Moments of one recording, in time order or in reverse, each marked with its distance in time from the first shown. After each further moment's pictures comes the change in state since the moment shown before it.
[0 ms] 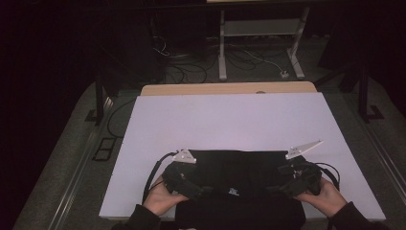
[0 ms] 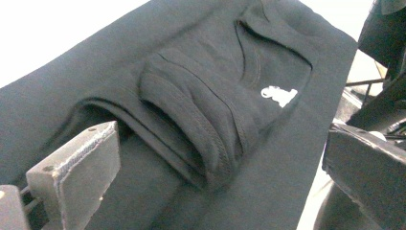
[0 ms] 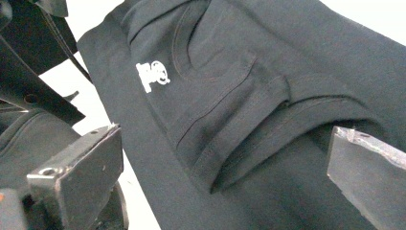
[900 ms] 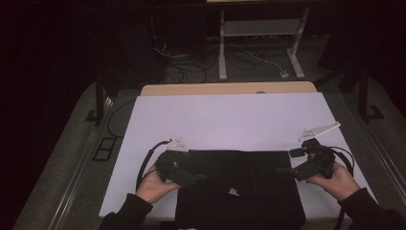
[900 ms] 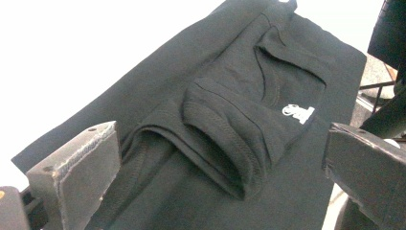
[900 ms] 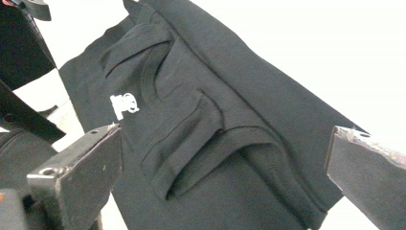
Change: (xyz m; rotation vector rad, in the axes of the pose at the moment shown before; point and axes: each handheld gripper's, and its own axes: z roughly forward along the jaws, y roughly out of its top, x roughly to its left) left arm 0.022 0.018 -0.019 -0.011 0.020 0.038; right arm -0.022 0.023 -0.038 -0.052 -0.074 -0.014
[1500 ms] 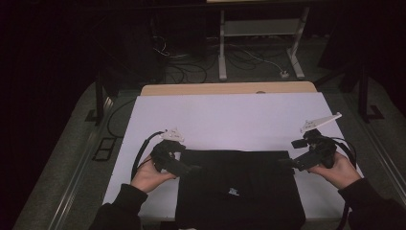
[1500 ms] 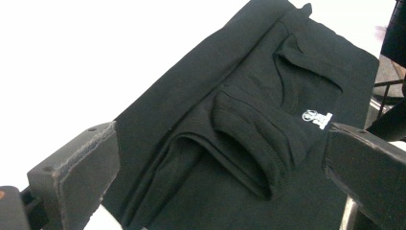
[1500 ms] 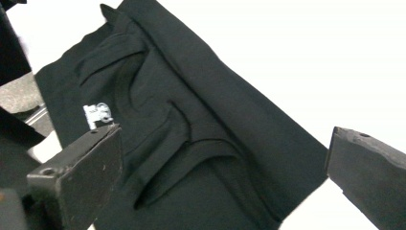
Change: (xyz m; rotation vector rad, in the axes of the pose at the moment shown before) left arm 0.024 0.012 -0.008 0.021 0.010 -0.005; right arm -0.019 0.014 -0.004 0.002 -0.045 -0.013
